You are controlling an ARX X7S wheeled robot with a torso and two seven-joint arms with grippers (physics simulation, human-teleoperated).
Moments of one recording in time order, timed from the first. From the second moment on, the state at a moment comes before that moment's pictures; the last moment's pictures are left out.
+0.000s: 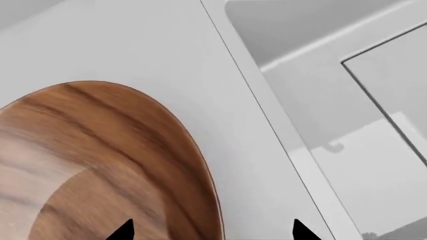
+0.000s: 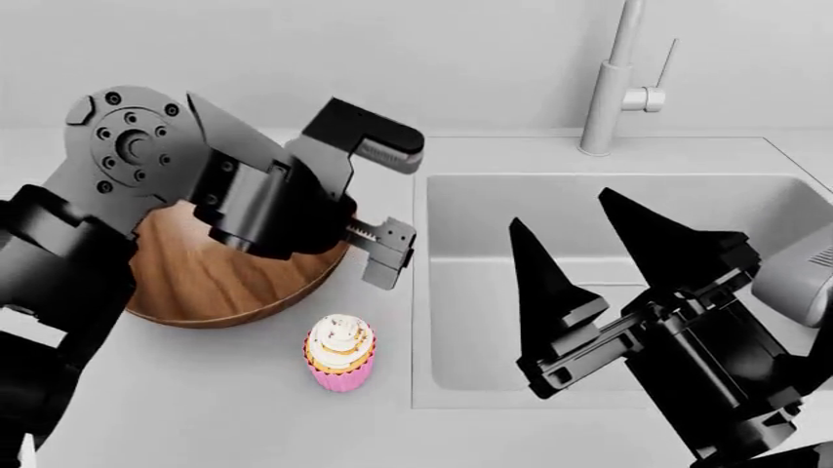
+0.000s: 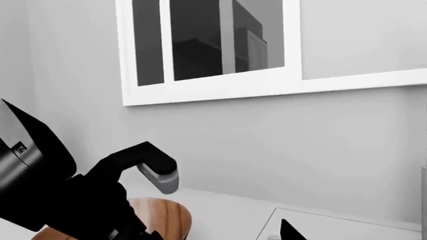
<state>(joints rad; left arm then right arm) -1.55 -0.33 0.95 -0.42 -1.84 -1.34 -0.94 0.31 0.76 -0.08 -0.87 1.15 0.47 0.35</state>
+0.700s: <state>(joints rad) -1.52 -0.31 1.03 -0.49 -1.73 -1.31 -0.83 0.31 0.75 -0.09 -0.84 1.13 0.45 0.33</state>
